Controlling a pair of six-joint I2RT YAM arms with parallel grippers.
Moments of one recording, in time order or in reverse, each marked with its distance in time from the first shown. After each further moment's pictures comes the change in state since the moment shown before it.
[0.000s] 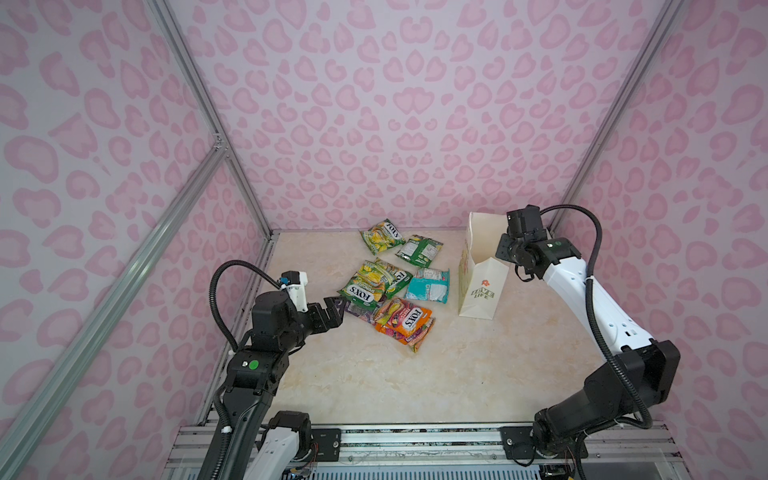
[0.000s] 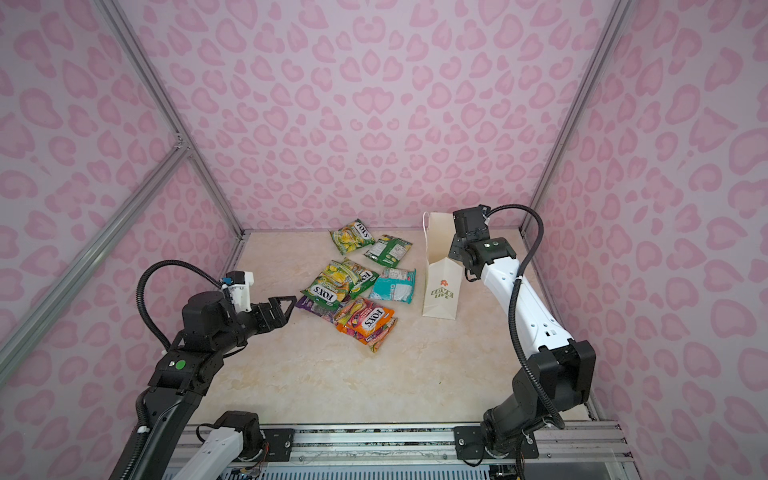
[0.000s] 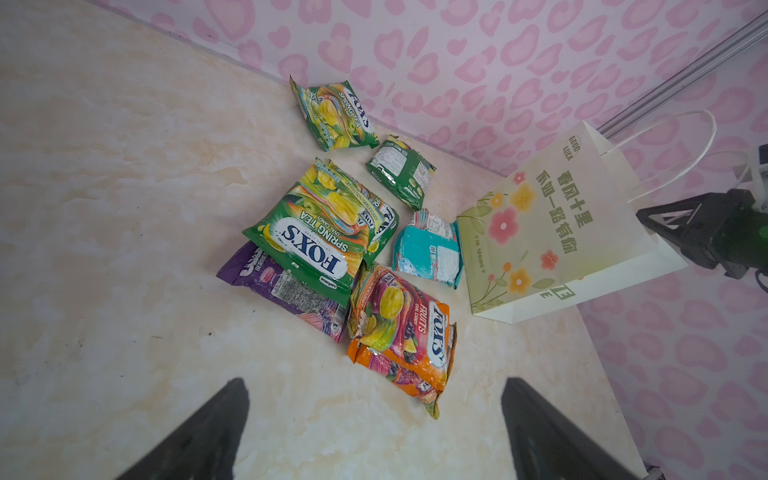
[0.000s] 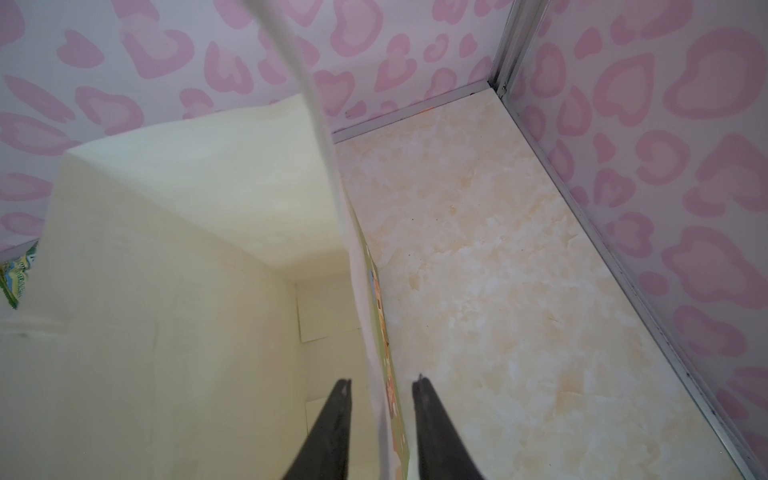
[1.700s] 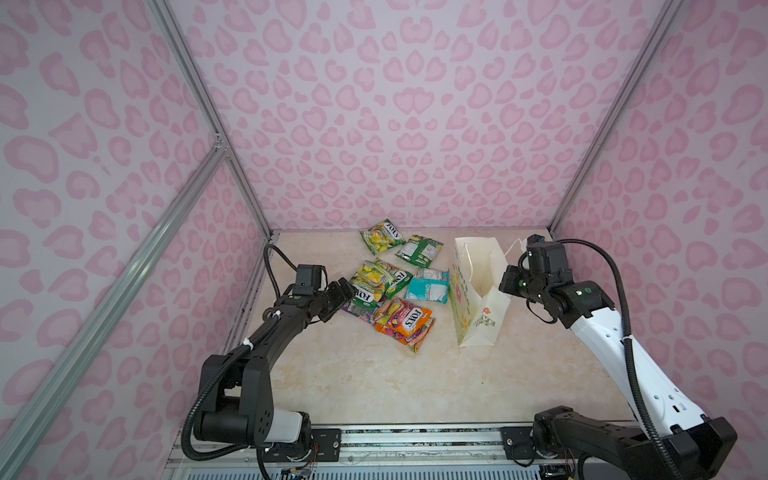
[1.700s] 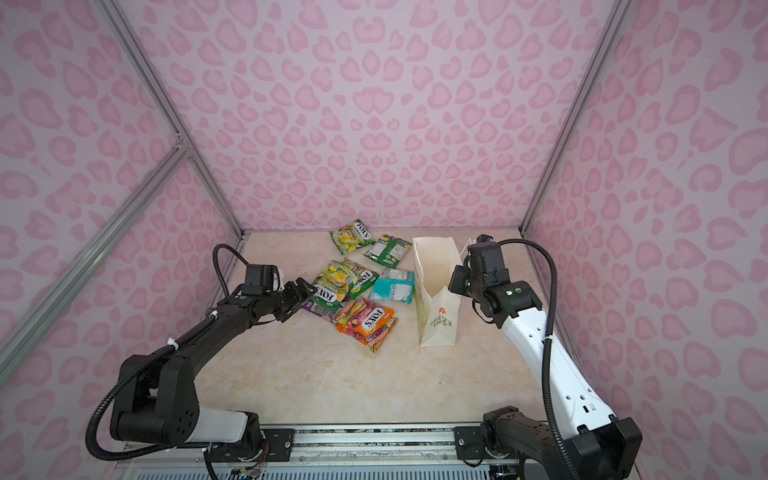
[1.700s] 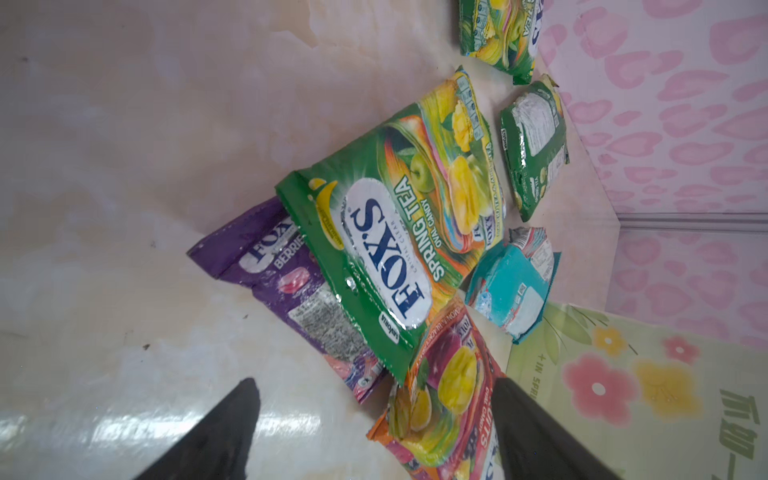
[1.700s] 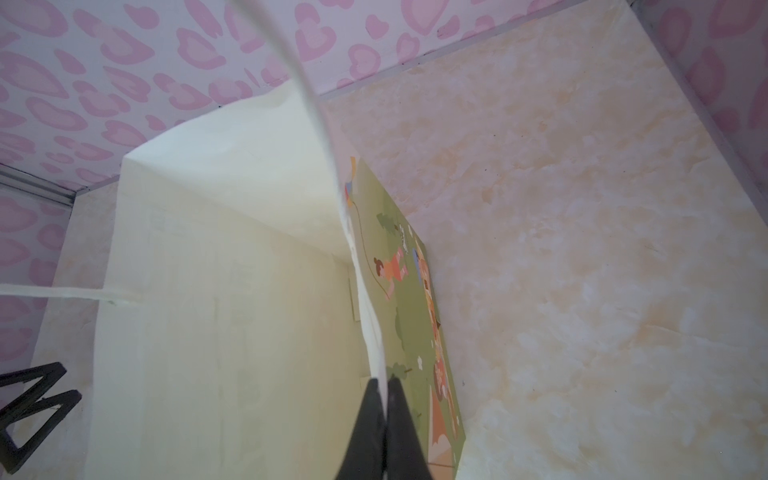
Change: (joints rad) left arm 0.003 0.736 0.084 0.270 0.002 -0.334; right arm 0.034 -0.381 -0.343 0.025 -0.301 0.018
